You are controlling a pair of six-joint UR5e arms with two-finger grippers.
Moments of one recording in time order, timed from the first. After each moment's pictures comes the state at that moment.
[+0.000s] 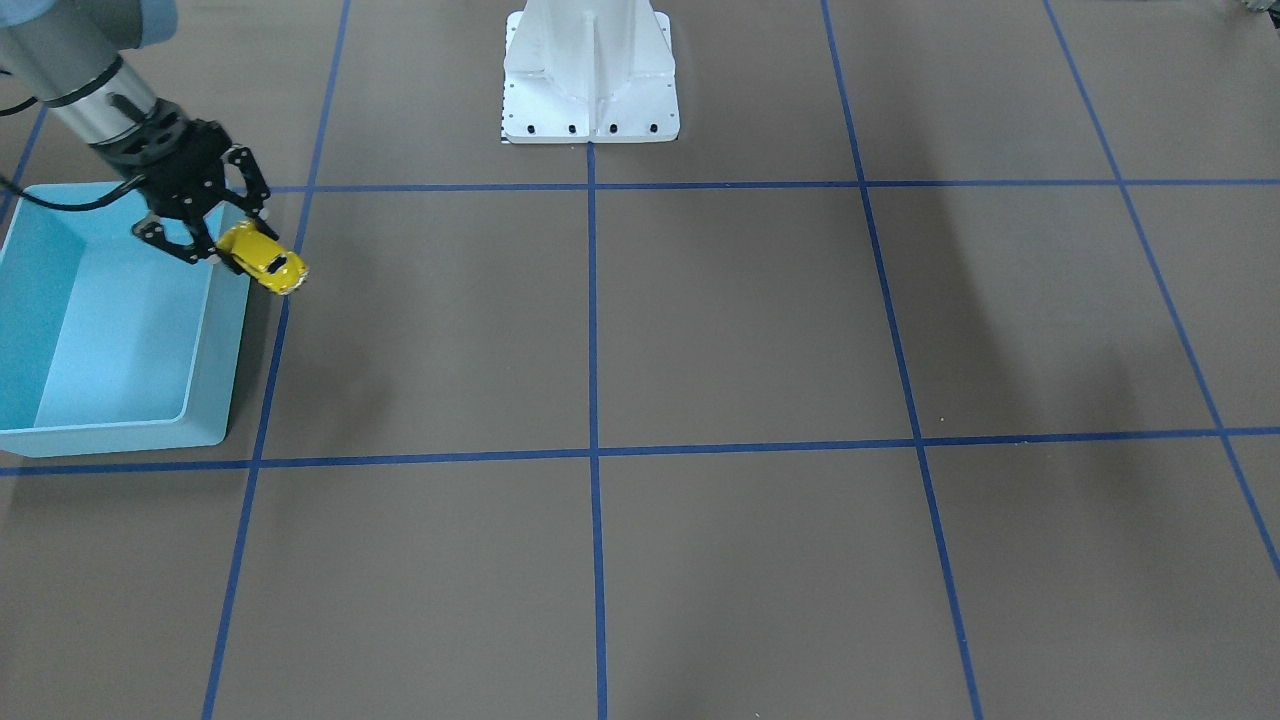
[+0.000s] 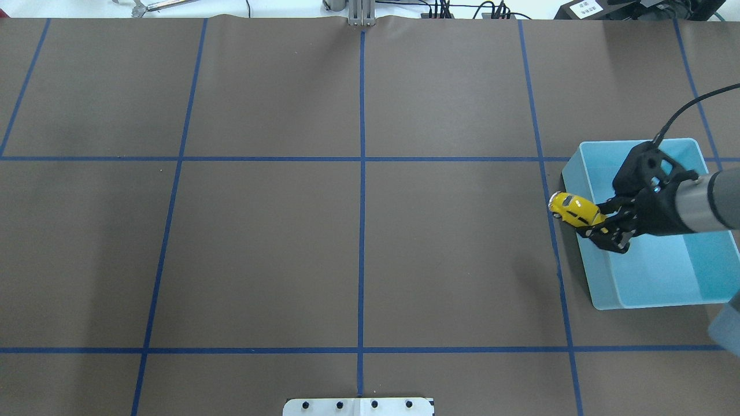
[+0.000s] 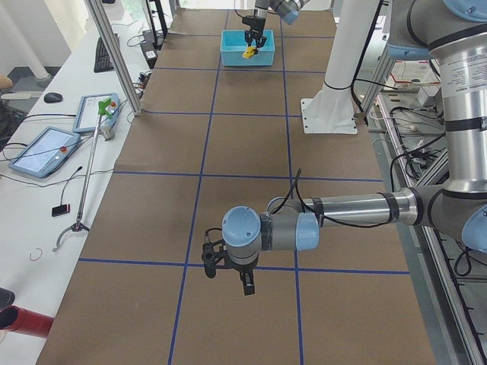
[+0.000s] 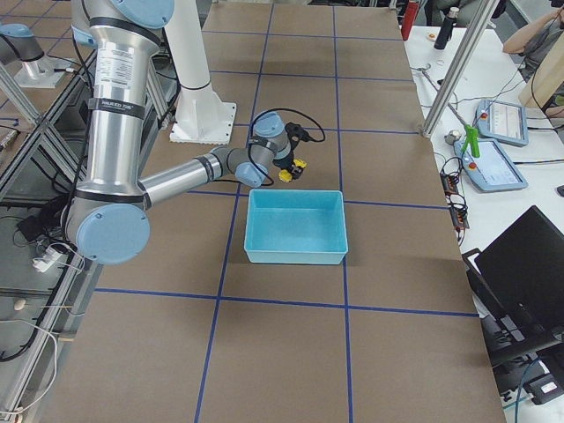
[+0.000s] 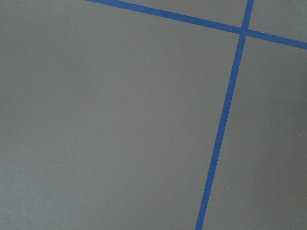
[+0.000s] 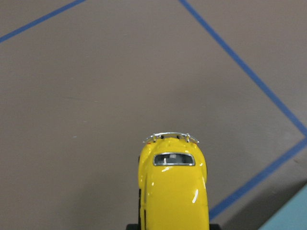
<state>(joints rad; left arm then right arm) -1.61 -1.35 -1.69 -1.62 -2.37 -0.15 0.83 -1.71 2.00 -0.87 2.08 0.24</state>
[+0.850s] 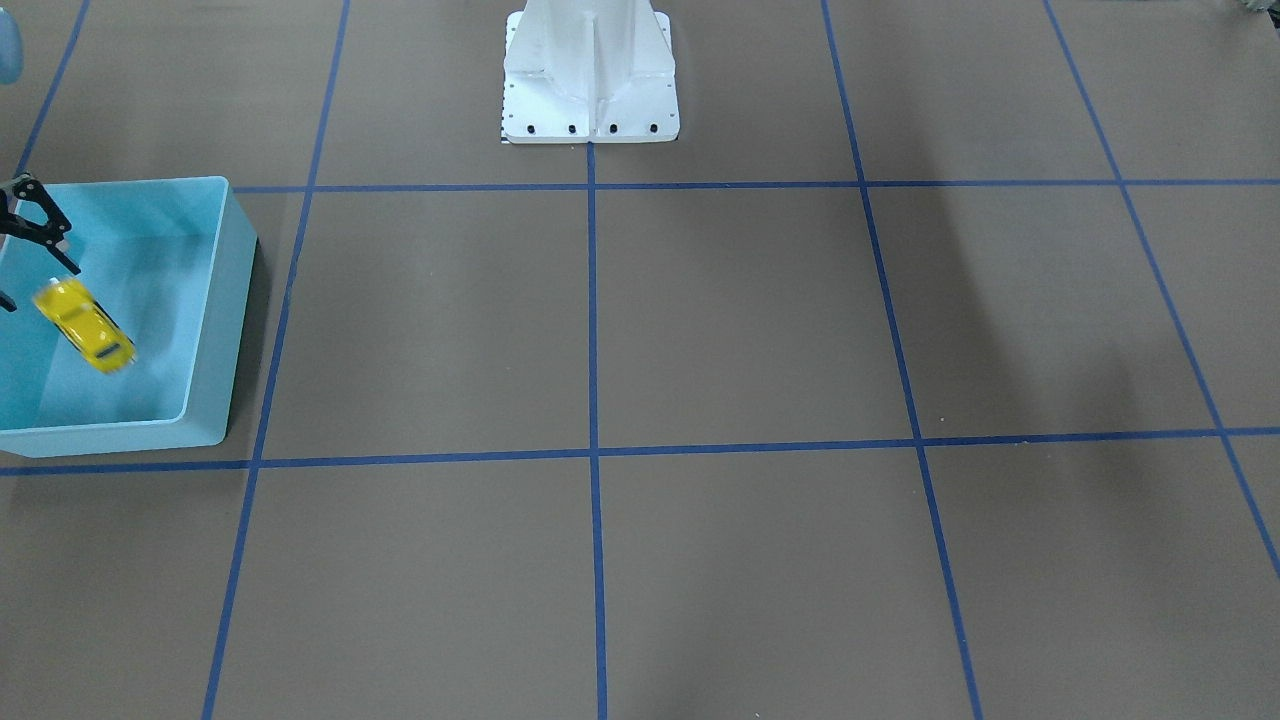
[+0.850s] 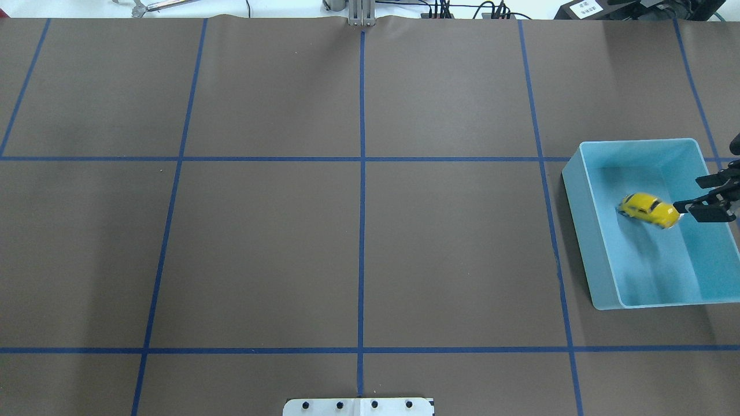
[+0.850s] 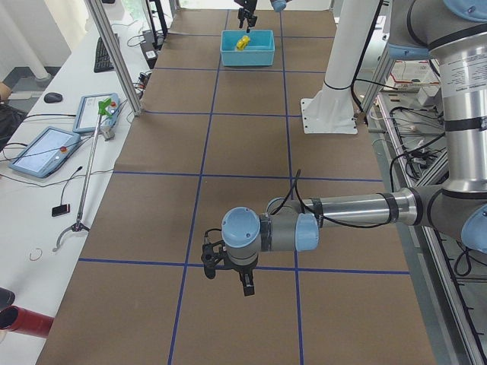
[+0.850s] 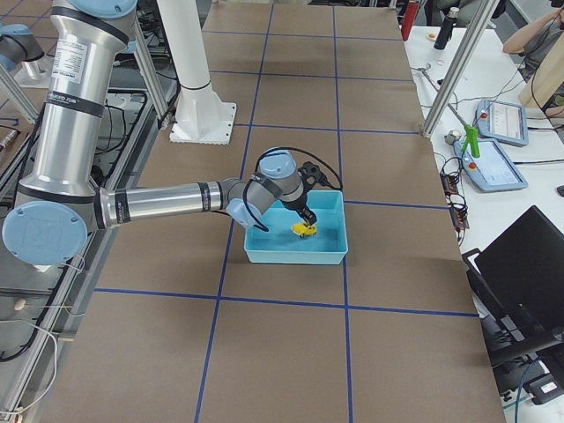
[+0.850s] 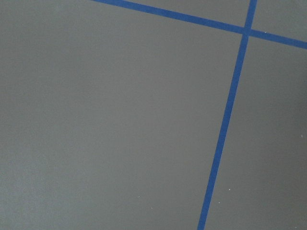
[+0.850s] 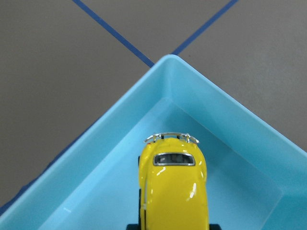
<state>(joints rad) -1.61 -1.35 -1.69 -1.62 -2.37 -0.15 1.11 -1.80 1.87 -0.83 2.21 0.15</state>
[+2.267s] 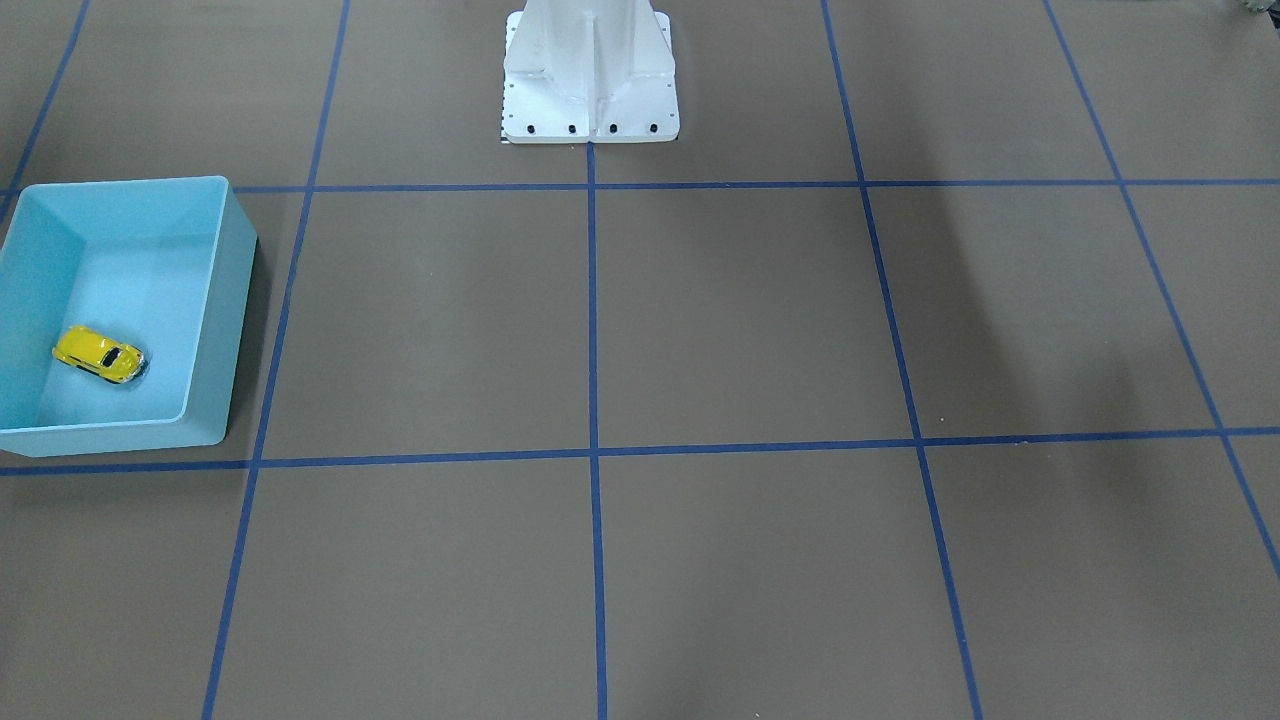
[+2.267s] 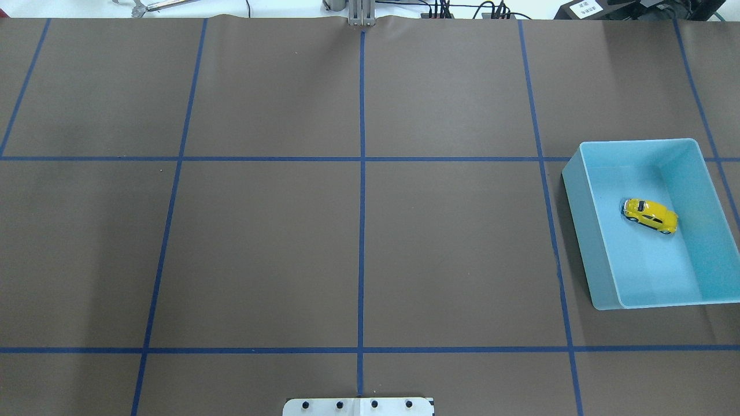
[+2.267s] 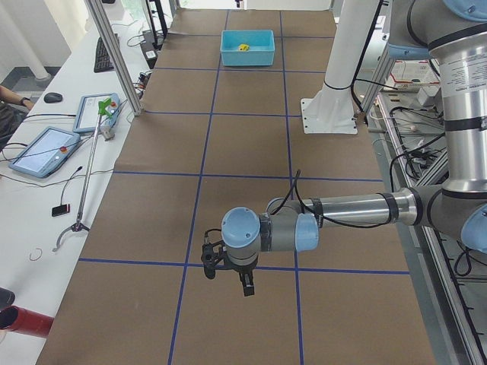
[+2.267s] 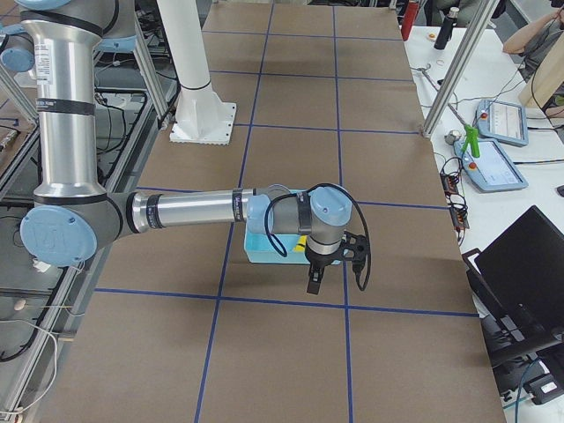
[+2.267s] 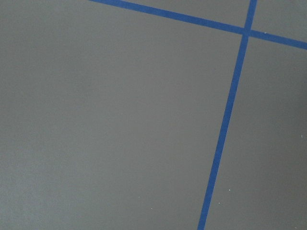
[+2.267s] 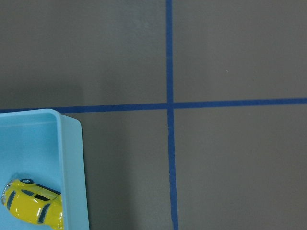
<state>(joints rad) -1.61 -1.35 -1.69 -1.62 -2.37 -0.15 1.53 -1.59 1.71 -1.68 2.32 0.26</state>
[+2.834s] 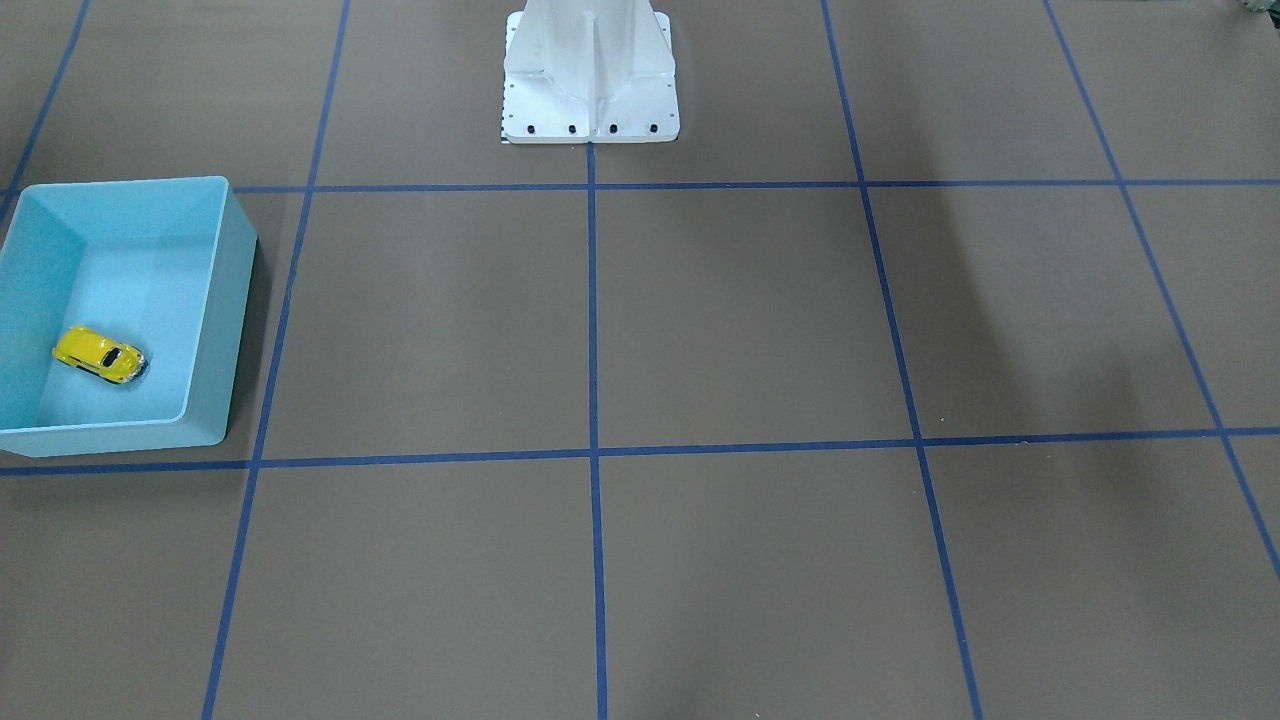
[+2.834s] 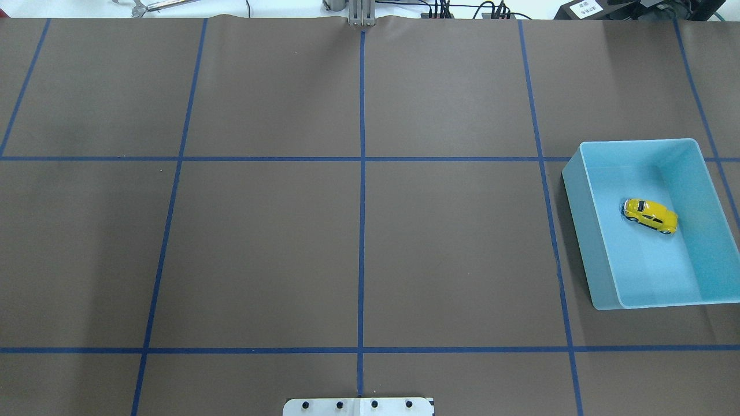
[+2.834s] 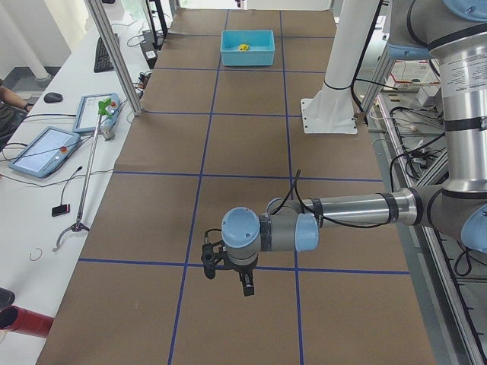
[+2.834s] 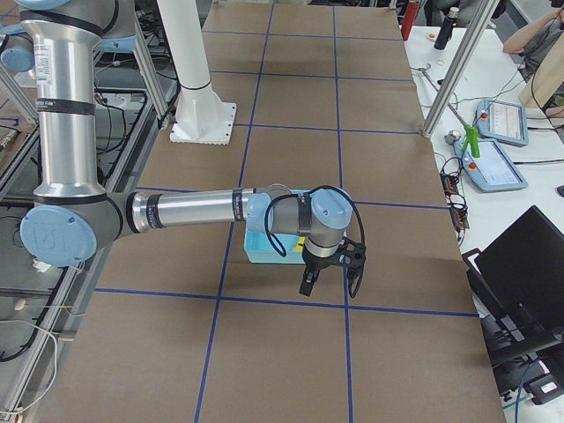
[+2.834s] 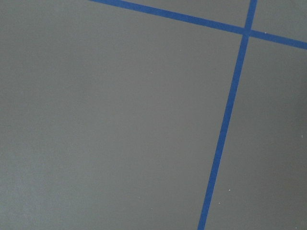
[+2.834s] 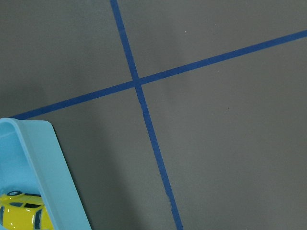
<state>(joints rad) -1.61 -1.35 -1.69 -1.62 -2.37 -0.15 1.53 -1.60 1.71 -1.71 2.31 0.31</state>
